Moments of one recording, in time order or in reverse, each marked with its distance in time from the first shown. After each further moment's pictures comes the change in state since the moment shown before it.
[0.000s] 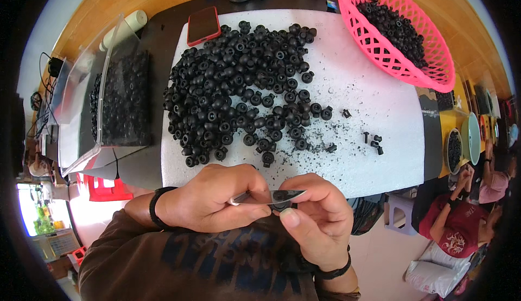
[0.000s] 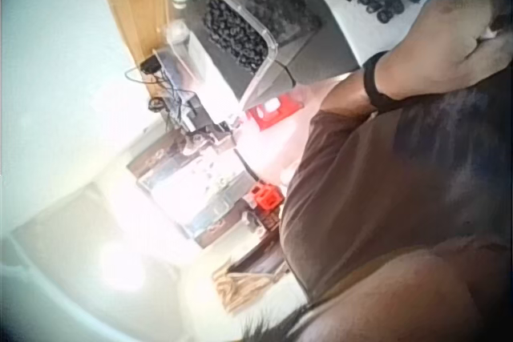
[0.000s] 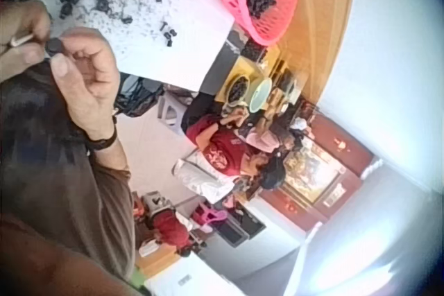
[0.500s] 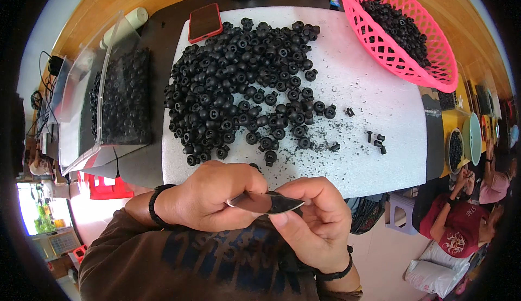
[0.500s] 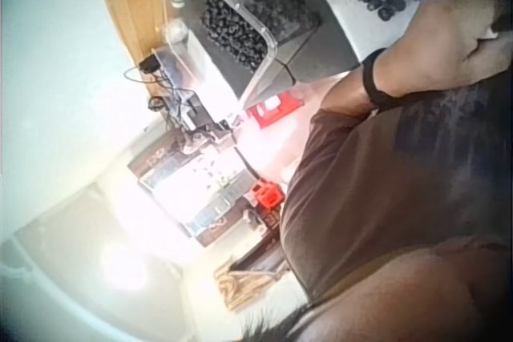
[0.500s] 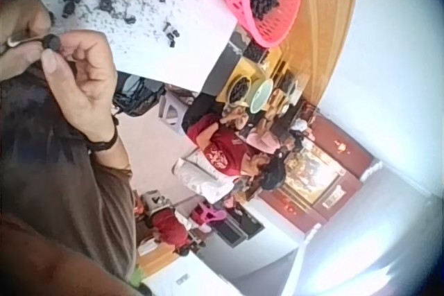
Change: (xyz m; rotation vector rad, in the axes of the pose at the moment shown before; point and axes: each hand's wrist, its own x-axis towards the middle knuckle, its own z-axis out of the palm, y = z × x) left_hand 0.000 -0.001 -0.003 0.058 0.053 0.098; right_hand 0.000 -0.005 0.009 -0.075 0.006 0.115
